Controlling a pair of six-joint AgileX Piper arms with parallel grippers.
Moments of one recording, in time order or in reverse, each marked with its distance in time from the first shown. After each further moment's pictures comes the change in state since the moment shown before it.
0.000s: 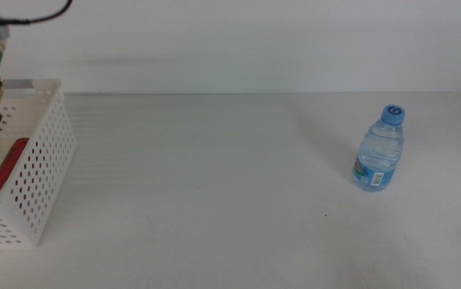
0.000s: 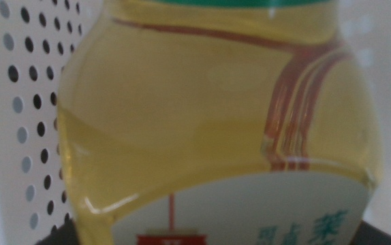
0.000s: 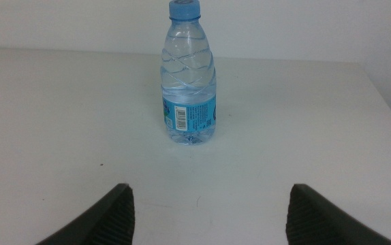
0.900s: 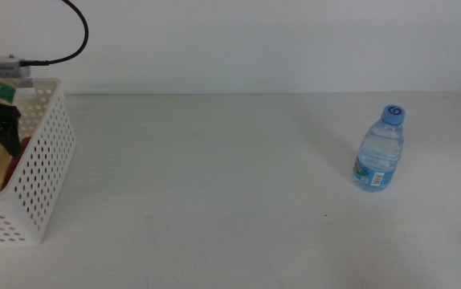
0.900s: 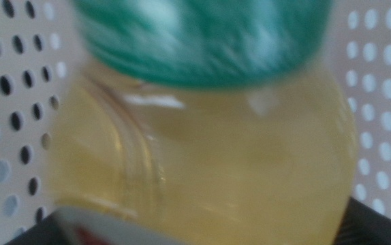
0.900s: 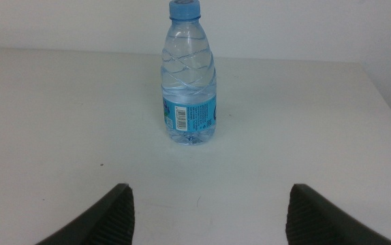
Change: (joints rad) left arm 0.001 0.172 -0.013 0.022 -0.021 0.003; right arm 0.000 0.000 0.000 0.000 0.000 0.000
